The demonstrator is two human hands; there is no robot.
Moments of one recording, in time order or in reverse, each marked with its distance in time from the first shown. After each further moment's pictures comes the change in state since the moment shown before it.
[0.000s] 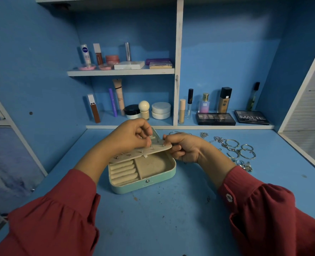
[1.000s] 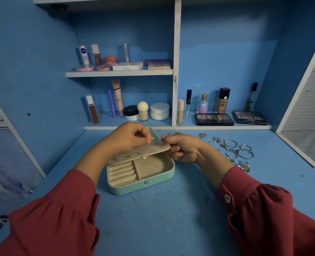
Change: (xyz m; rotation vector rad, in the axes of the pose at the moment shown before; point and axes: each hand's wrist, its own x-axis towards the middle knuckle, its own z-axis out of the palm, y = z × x) left_hand 0.003 0.003 0.001 0.037 0.006 -0.016; right_hand -0.002 0.000 0.001 -0.004 0.015 -0.005
